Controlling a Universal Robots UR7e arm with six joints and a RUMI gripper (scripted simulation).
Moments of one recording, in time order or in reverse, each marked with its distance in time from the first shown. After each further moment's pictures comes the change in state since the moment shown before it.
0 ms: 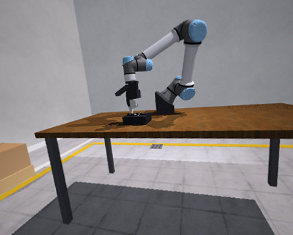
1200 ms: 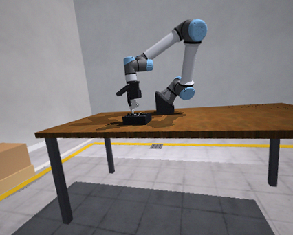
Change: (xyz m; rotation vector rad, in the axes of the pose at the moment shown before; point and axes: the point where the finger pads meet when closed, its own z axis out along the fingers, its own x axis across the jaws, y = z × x) arm 0.016 0.000 0.000 0.000 0.000 0.000
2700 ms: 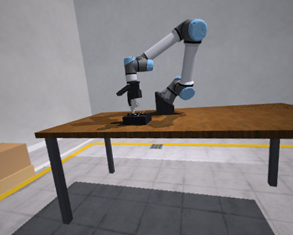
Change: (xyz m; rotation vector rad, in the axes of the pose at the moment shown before) arm 0.006 0.000 0.000 0.000 0.000 0.000
